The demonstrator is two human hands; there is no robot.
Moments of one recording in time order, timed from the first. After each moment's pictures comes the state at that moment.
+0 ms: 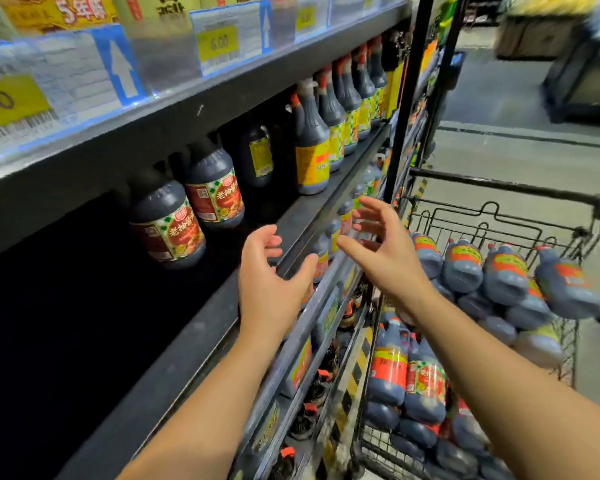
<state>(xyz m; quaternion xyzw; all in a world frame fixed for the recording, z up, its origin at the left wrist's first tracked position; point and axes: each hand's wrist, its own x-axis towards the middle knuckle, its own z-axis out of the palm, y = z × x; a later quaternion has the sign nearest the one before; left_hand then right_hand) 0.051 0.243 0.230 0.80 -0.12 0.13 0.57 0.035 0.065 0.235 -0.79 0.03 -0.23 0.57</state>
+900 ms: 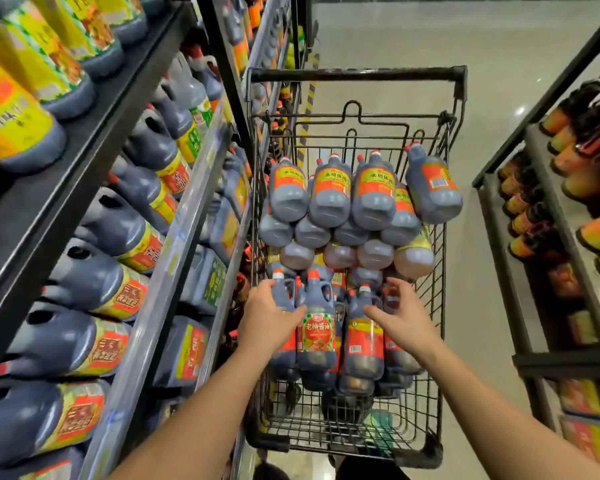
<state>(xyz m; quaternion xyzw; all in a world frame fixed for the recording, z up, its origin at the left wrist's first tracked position) 0.034 0.018 0.019 0.90 -0.16 -0.24 0.32 -0.128 -0.163 0.016 -0.76 0.42 -0.04 0.49</state>
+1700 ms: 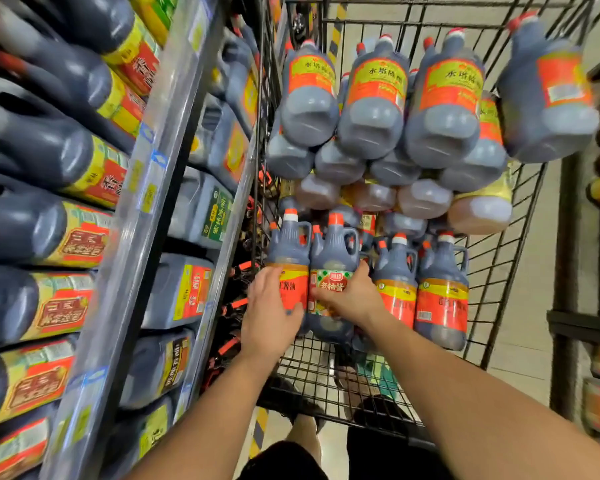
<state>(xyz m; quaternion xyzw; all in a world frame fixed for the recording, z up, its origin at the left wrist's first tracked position) 0.010 0.044 -0.076 0.93 -0.17 -0.25 0.23 -0.054 -0.109 -0.117 -0.69 0.46 0.18 0.52</state>
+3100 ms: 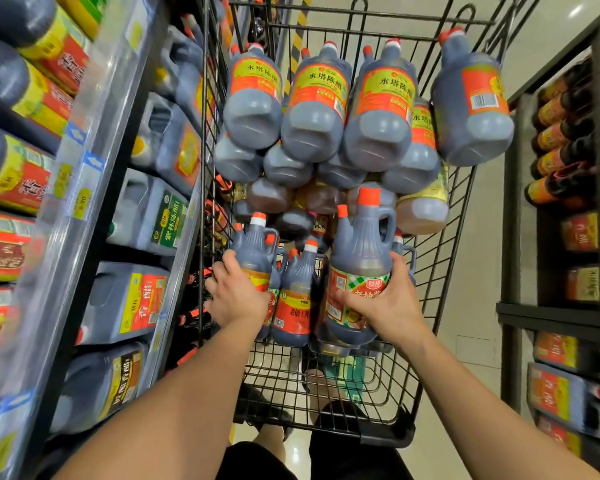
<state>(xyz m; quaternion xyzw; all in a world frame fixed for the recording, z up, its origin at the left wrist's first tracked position) 0.017 -0.014 -0.106 0.97 -0.01 -0.23 0.07 -0.134 -0.182 -0.053 -0.65 0.46 0.00 0.60</state>
